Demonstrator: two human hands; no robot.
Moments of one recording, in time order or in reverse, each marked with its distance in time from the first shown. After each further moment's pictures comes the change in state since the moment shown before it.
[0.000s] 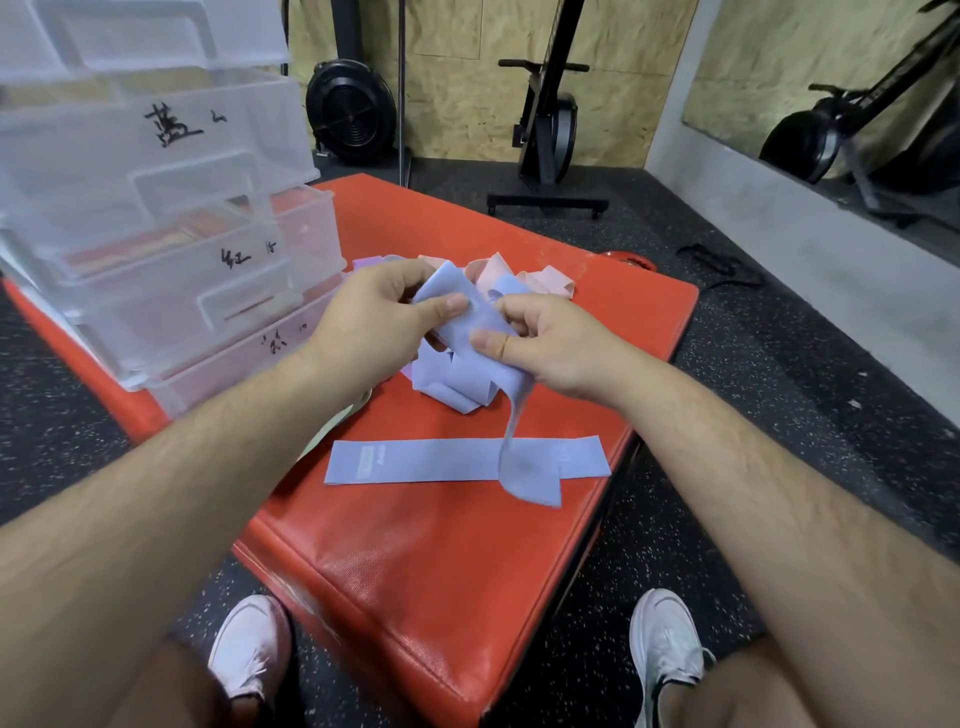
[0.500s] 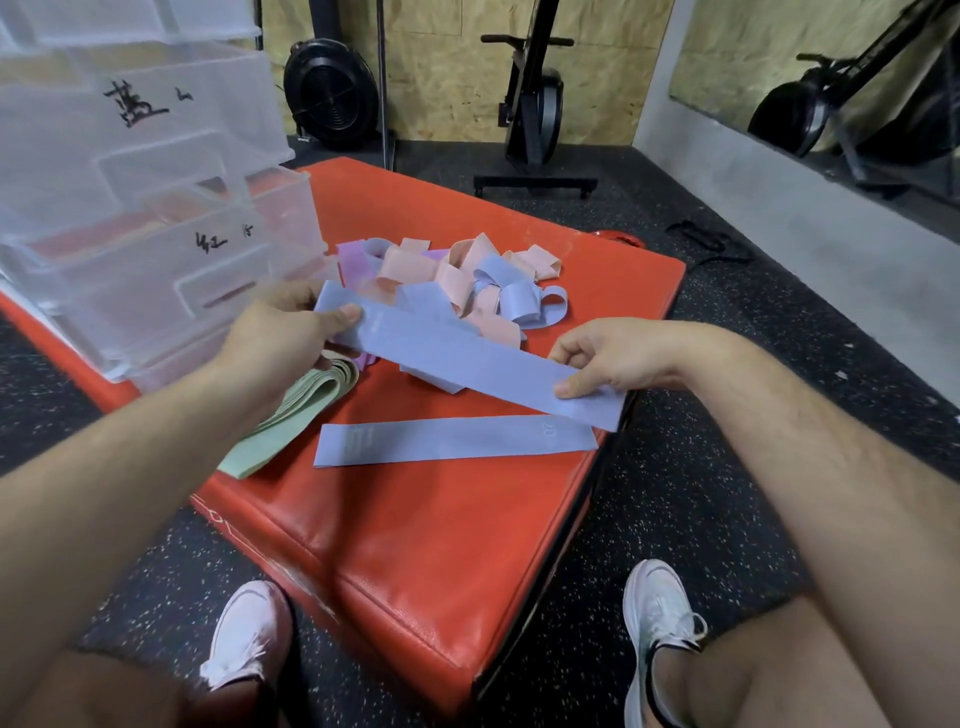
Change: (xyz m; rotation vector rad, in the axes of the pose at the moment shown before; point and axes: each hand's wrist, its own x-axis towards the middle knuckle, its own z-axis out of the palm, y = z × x) left_hand -0.012 -0.056 -0.031 -0.155 0.163 -0.319; right_hand -0.030 0.050 -0.055 -0.083 -0.363 0.447
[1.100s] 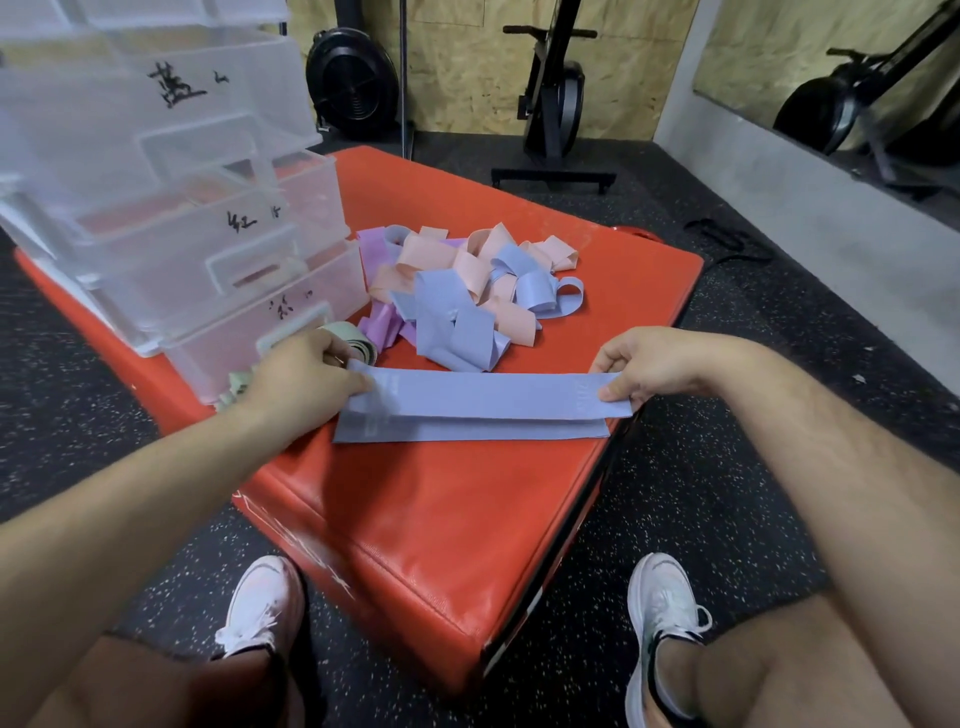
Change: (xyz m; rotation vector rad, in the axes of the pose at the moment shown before) left_hand -0.030 -0.039 -0.007 0.524 0.011 -0.035; right_hand -0.003 0.028 0.003 -0.049 0.116 0.149
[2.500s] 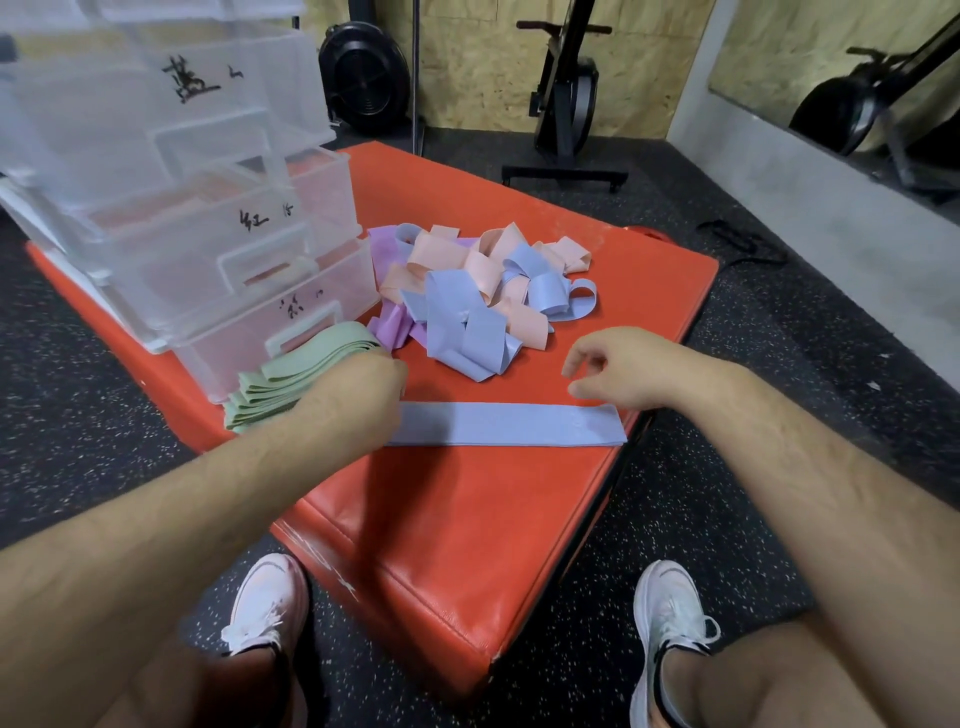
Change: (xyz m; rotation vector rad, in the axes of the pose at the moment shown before) left_hand 0.012 0.004 0.031 0.791 -0.153 0.540; right_hand 0.014 -0.026 0.025 -0.380 0.216 -0.147
